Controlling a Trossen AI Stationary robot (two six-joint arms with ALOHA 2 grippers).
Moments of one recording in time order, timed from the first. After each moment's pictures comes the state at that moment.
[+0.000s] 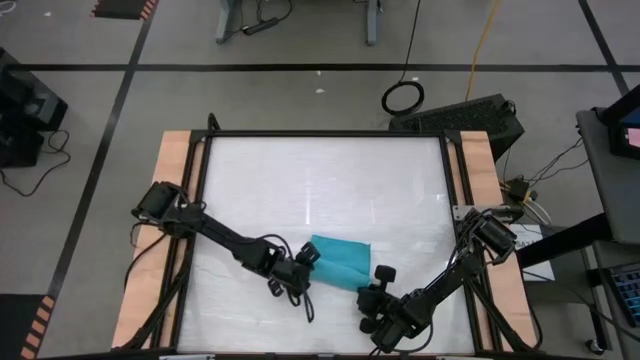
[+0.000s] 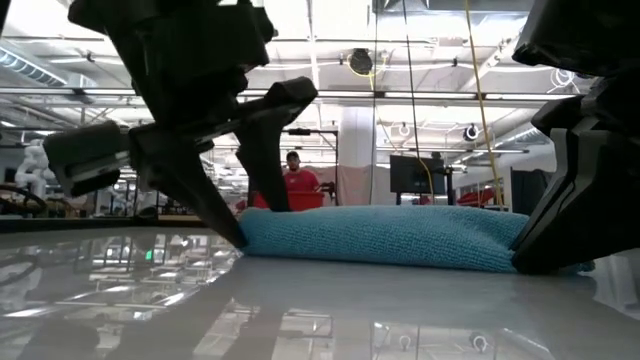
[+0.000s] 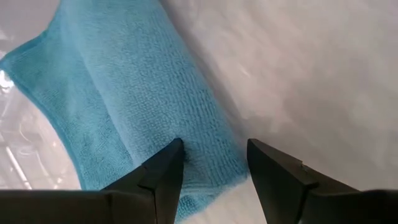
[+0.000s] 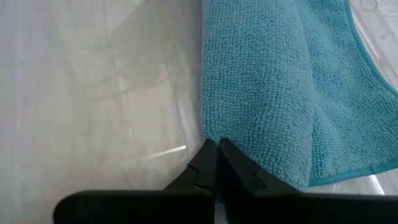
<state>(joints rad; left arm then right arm) -0.41 1.86 1.07 -0.24 -0.22 0.61 0.78 2.07 1.21 -0.57 0.69 0.98</state>
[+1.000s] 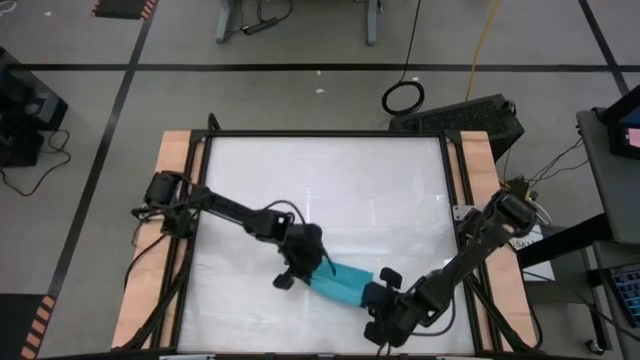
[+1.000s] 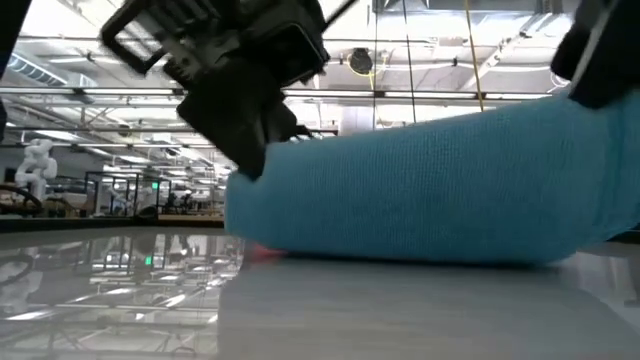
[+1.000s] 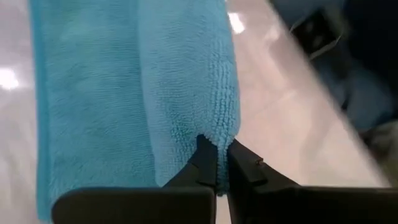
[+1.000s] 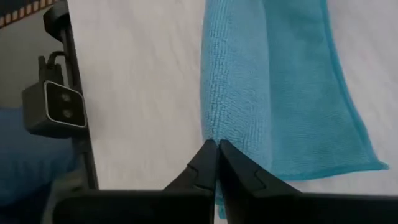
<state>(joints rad) -0.17 1.85 1.08 -0.17 0.57 0.10 0.75 1.79 1.21 -0.50 0.44 1.09</state>
